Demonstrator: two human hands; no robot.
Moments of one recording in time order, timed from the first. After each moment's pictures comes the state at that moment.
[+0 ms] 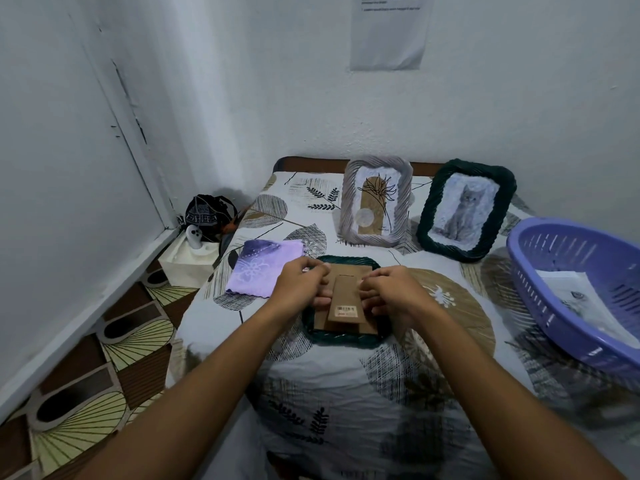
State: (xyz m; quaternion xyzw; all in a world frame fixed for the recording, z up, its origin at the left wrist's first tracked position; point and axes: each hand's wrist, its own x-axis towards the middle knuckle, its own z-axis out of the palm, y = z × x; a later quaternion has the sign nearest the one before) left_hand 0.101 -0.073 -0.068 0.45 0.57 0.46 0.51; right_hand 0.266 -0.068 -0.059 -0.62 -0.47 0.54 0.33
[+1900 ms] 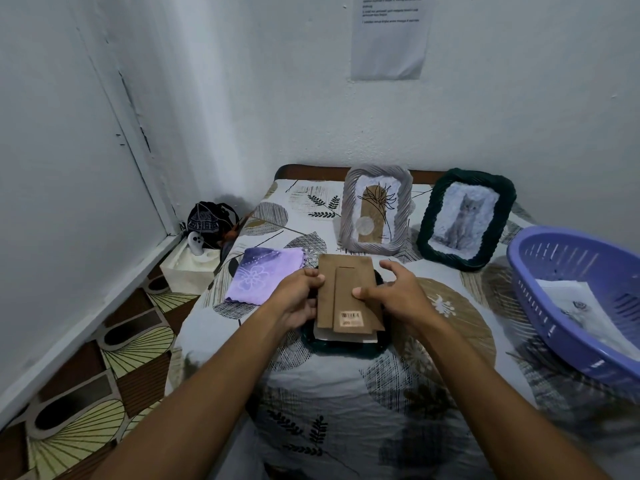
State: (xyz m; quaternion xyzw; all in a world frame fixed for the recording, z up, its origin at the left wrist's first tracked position) left_hand 0.101 -0.058 -0.069 0.29 0.53 0.45 0.66; right_hand 0.278 -0.065 -0.066 -0.58 -0.50 0.50 0.40
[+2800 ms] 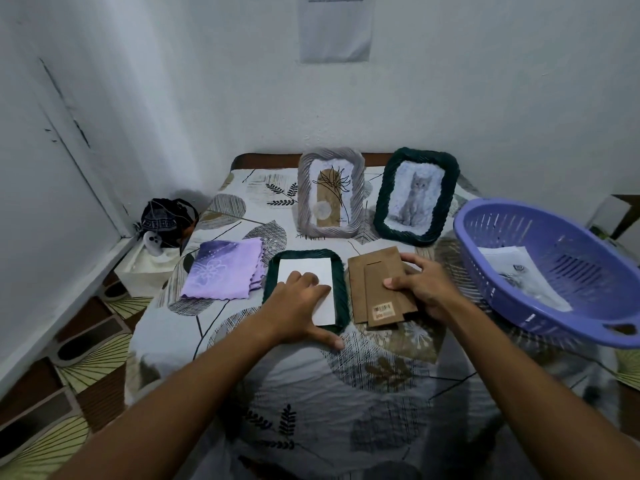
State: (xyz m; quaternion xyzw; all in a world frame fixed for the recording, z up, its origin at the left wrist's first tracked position) left_hand 0.128 -0.078 -0.098 0.88 0.48 0.02 0.06; right_hand 0.373 -0.079 -0.075 -0.62 -0.40 0.51 0.44
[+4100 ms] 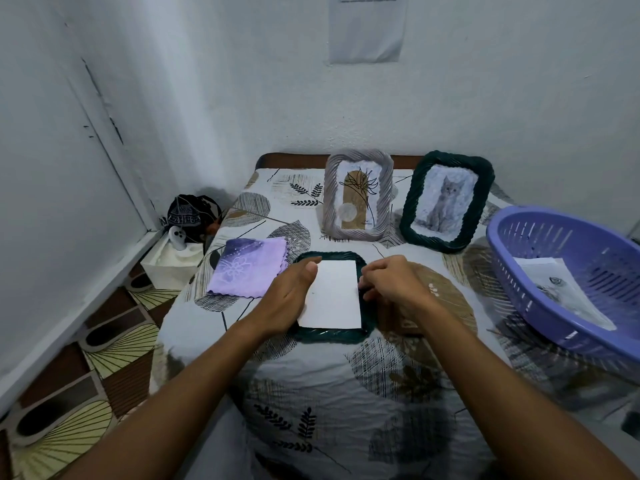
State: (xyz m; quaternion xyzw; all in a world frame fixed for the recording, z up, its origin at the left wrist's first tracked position) left_hand 0.092 -0.085 -0.087 0.70 0.50 0.37 0.35; right_hand 0.290 -0.066 -0.060 -0.66 -0.53 0.43 0.32
